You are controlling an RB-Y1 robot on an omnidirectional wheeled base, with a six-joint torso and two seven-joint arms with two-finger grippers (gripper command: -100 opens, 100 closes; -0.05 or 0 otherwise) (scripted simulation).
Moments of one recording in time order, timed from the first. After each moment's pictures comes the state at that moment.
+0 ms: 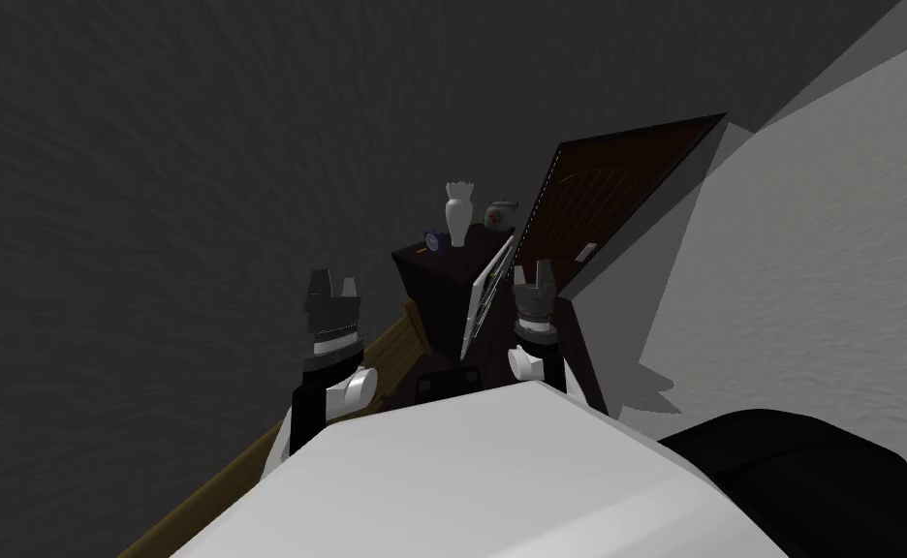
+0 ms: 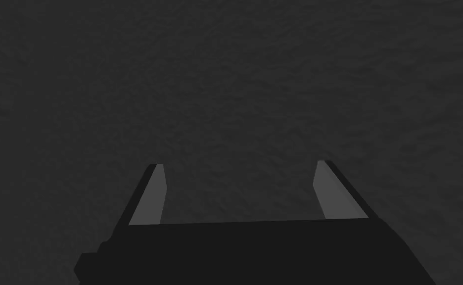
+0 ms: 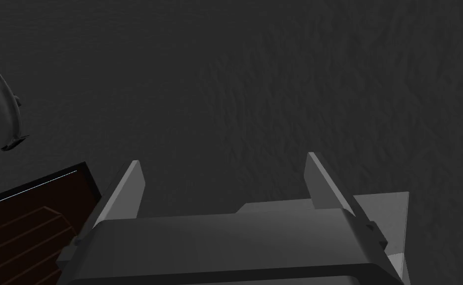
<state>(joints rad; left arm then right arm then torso) 0.49 0.01 -0.06 -2.35 -0.02 -0.46 -0.15 0.53 -0.01 0.06 -2.34 0.11 -0.64 0.06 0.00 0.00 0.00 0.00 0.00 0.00</state>
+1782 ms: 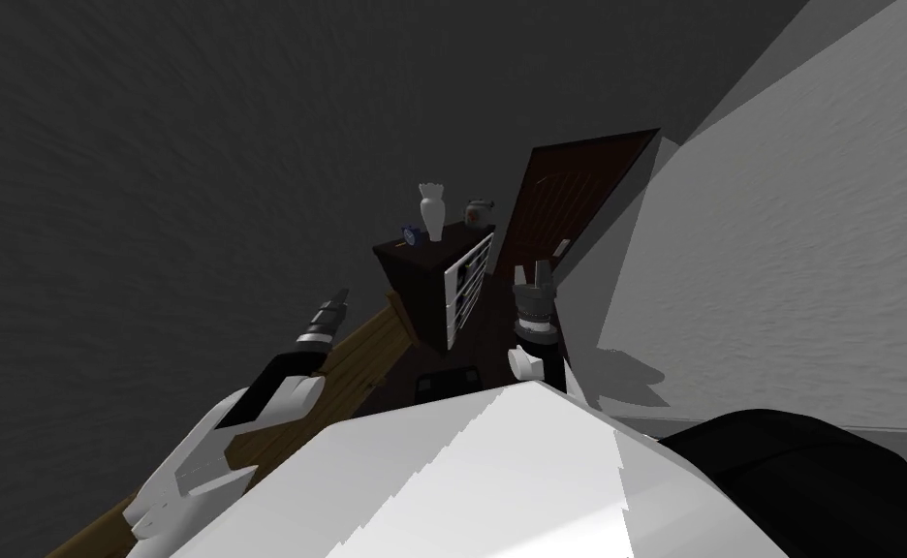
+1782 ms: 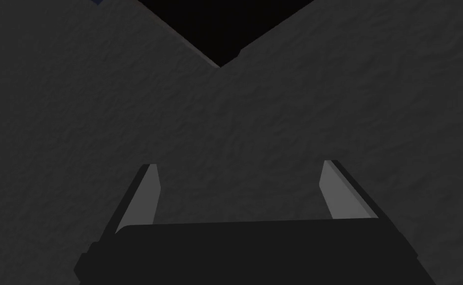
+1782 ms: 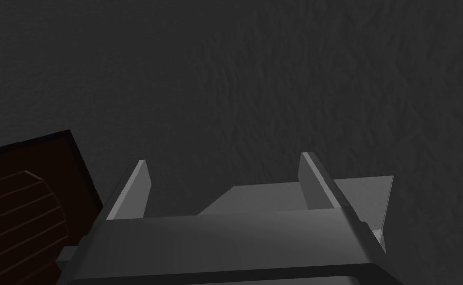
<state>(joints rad) 0.46 0.47 0.18 -2.18 0.15 0.07 -0.22 0.53 -0.01 0.06 -2.34 0.11 -0.64 0.06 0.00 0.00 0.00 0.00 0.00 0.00</state>
